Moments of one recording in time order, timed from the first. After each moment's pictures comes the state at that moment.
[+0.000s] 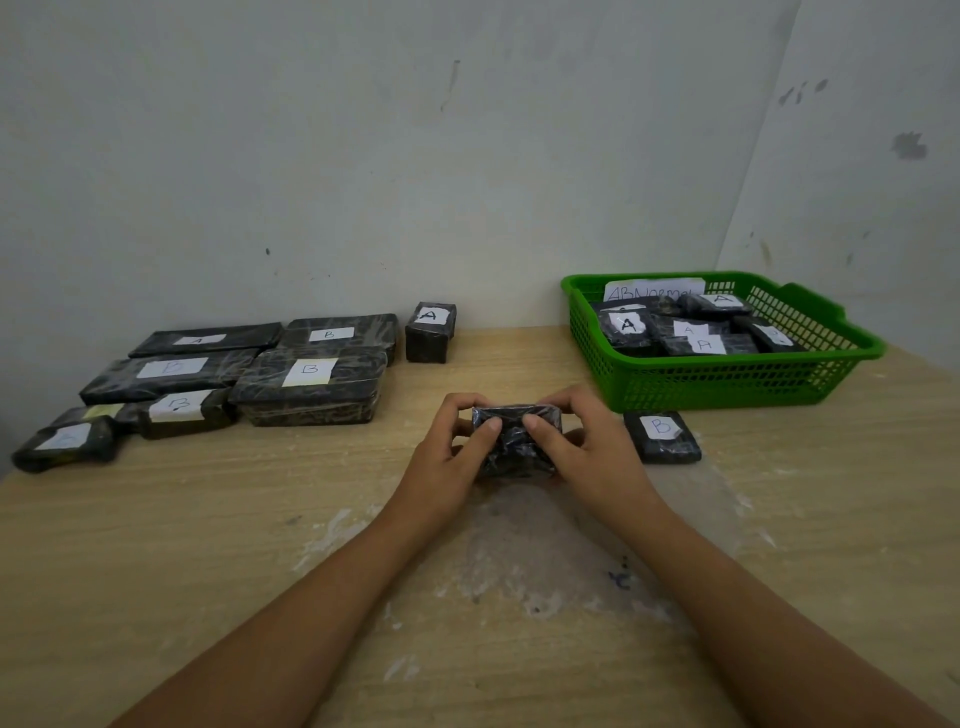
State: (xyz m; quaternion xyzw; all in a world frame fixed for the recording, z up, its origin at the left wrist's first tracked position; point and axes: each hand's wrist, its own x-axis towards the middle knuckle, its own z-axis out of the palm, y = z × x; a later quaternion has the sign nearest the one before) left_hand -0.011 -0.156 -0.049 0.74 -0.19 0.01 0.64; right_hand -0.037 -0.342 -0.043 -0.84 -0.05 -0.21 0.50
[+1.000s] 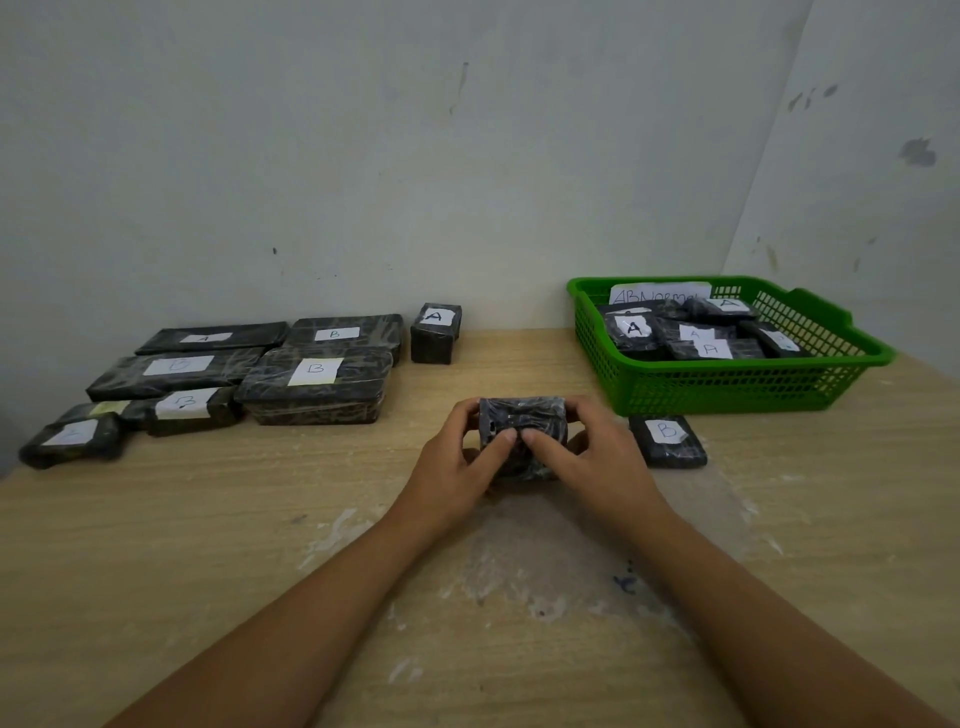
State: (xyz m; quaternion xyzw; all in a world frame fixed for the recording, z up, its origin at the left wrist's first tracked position) left_hand -0.015 -0.157 -0.045 0.77 -0.19 0.01 0.60; right_hand -0.045 -0.342 -0.038 -0.85 -0.03 -0.20 0.48
